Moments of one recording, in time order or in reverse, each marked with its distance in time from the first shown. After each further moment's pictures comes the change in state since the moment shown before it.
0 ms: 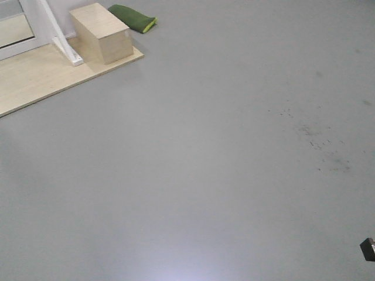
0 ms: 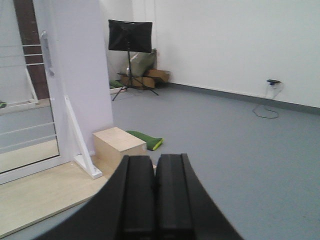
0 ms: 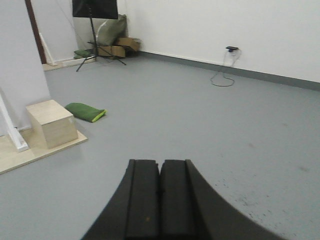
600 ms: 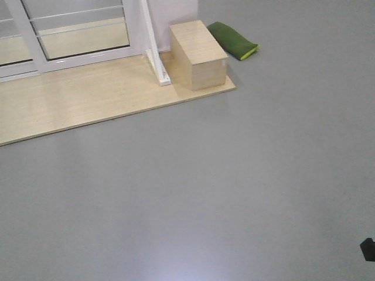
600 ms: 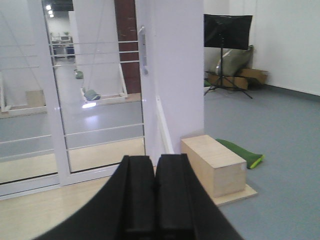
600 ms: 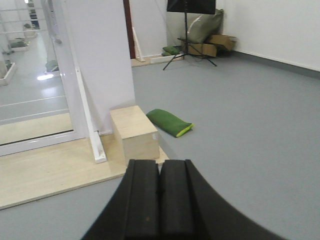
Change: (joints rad) left arm 0.000 0.000 0.000 0.000 0.006 0.000; right arm 0.000 0.000 0.000 0.000 0.001 0.000
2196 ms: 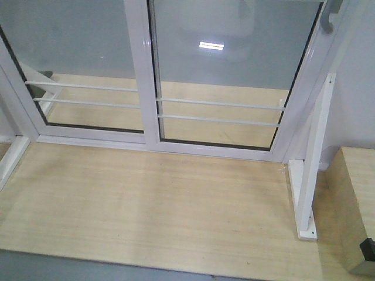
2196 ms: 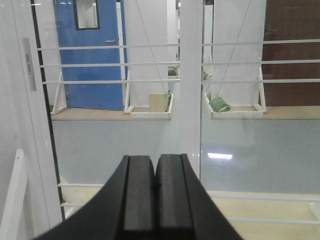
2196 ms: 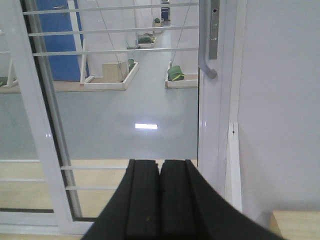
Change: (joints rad) left arm 0.000 0.000 0.000 0.000 -0.006 0.000; right arm 0.000 0.000 0.000 0.000 -0.001 0.000
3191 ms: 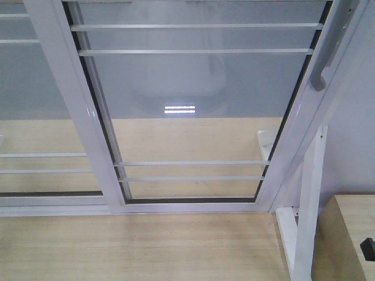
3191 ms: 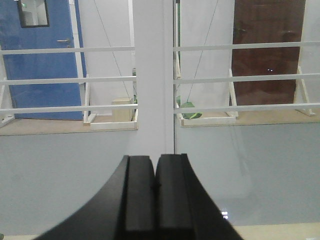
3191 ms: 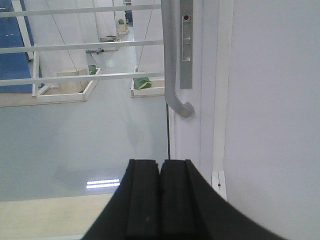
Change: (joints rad) left arm 0.000 0.000 0.000 0.000 0.006 0.000; right arm 0.000 0.000 0.000 0.000 0.001 0.000
